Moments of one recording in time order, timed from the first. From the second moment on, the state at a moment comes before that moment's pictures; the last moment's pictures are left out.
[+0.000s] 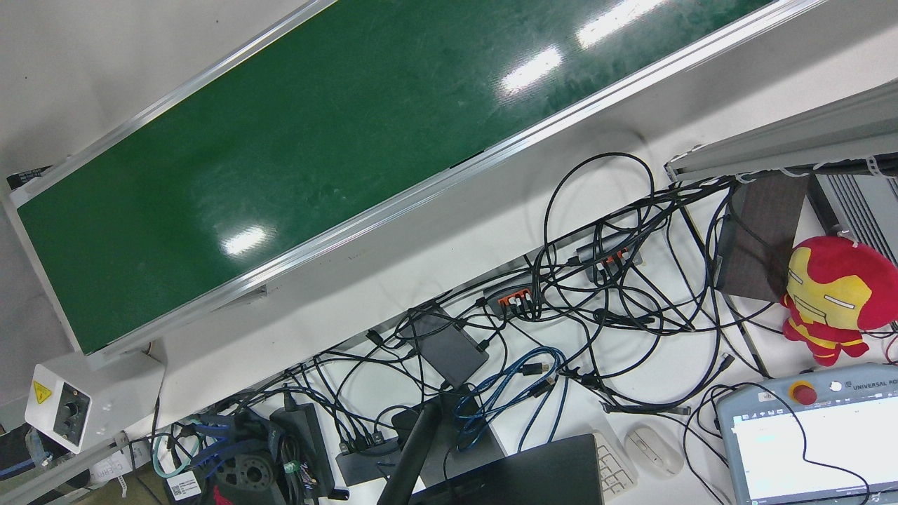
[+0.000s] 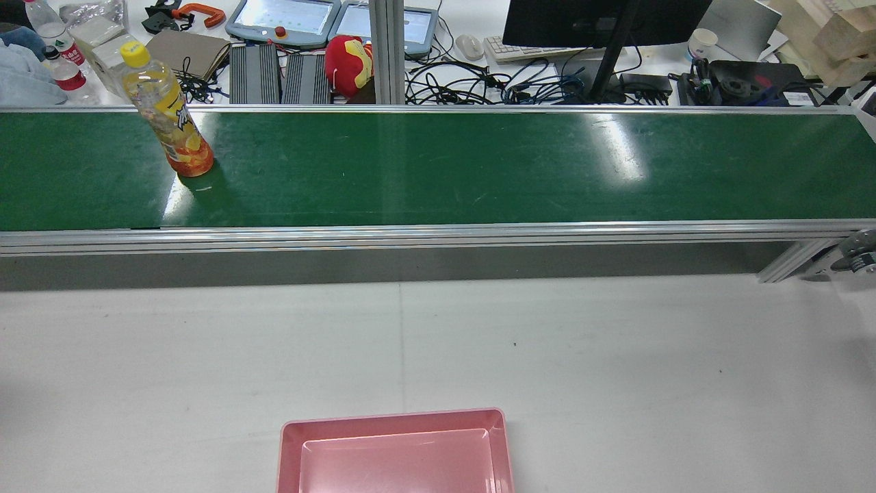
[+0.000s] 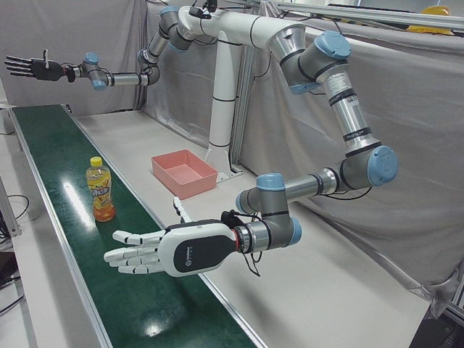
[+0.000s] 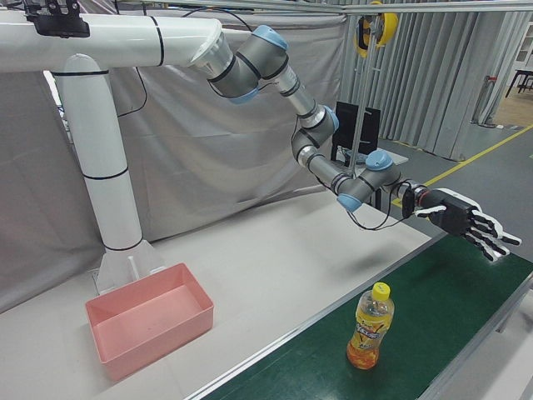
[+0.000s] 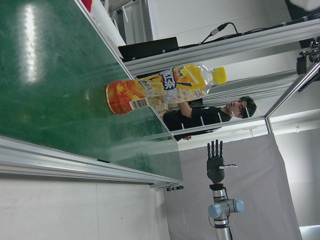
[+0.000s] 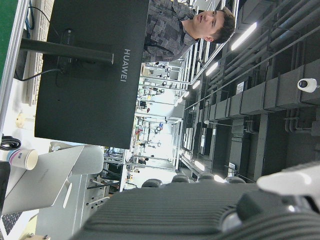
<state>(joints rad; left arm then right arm) -1.34 -1.62 -1.65 -0.15 1.50 0.24 1.56 -1.51 1.57 -3.10 -1.57 -0.11</state>
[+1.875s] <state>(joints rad) -0.93 -1.89 -1.72 0.16 1.15 0.35 1.56 -1.51 1.57 -3.10 -1.57 -0.11</state>
